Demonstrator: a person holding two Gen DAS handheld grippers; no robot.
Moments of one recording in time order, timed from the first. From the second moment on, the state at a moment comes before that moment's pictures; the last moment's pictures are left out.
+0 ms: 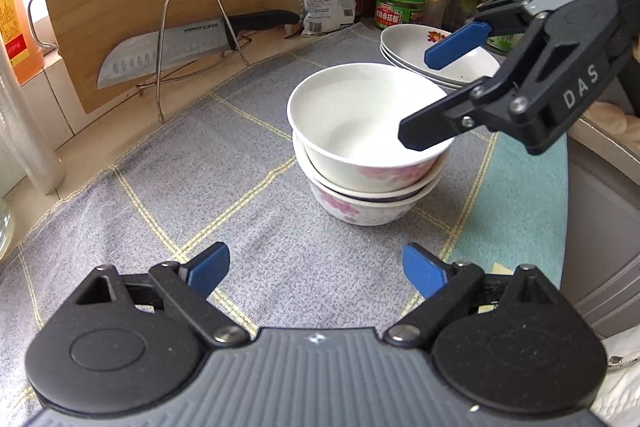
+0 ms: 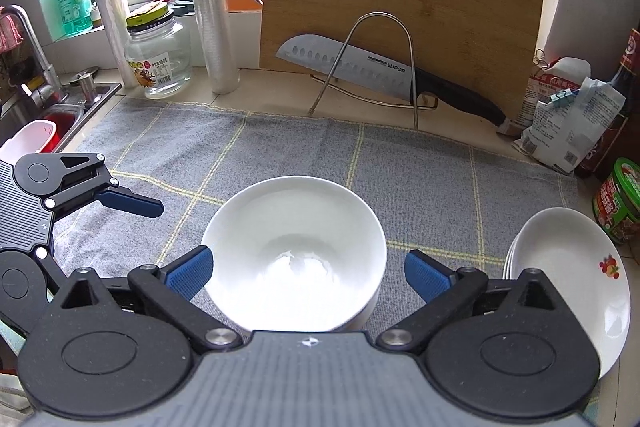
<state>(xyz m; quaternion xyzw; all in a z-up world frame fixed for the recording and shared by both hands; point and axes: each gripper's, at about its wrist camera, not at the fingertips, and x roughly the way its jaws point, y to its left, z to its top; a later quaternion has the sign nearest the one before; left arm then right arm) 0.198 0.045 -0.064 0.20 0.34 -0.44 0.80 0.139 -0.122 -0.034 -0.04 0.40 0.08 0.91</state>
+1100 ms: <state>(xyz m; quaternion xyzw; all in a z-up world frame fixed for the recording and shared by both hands) 0.176 -0.018 -0.107 0.18 0.42 -0.32 0.83 0.138 -0.187 -0.124 -0.15 0.40 0.25 0.87</state>
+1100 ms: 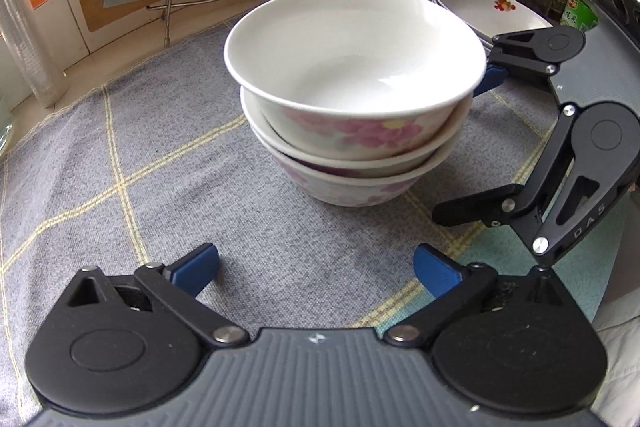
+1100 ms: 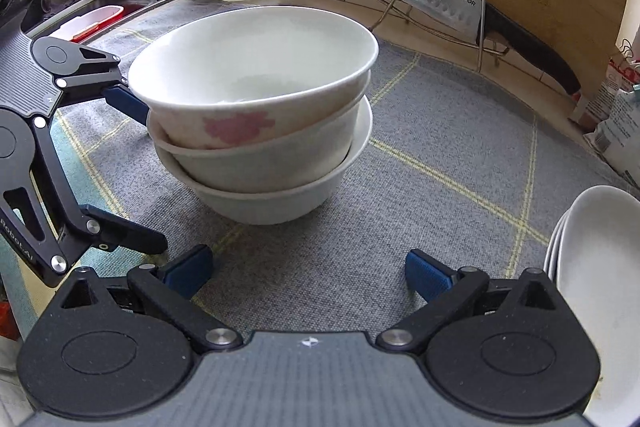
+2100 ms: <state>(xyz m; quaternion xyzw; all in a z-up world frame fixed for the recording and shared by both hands) 0.224 -0.012 -0.102 0.27 0.30 -0.55 0.73 0.160 -0.171 -0.119 -0.18 0.42 0.25 0.85</state>
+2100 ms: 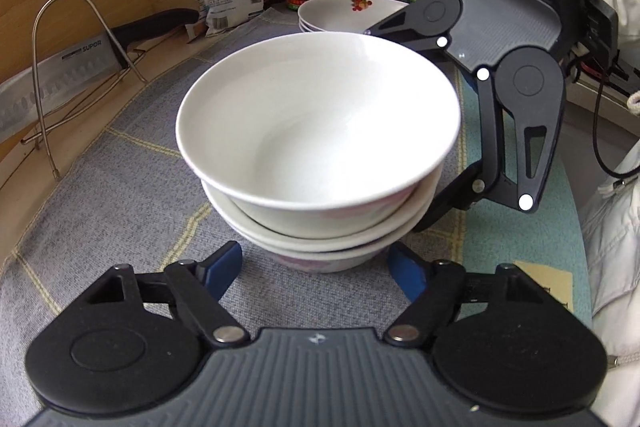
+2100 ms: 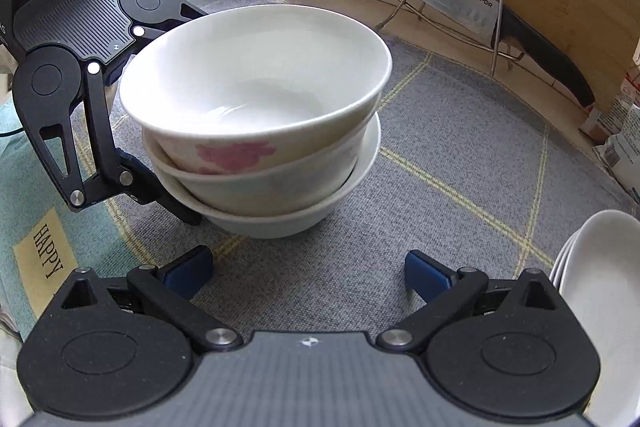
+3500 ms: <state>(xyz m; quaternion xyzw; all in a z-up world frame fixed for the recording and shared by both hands) 0.222 -0.029 -0.091 0.31 0.32 -0.55 0.71 0.164 -0.152 -0.092 -0.25 0.41 0.34 0.81</state>
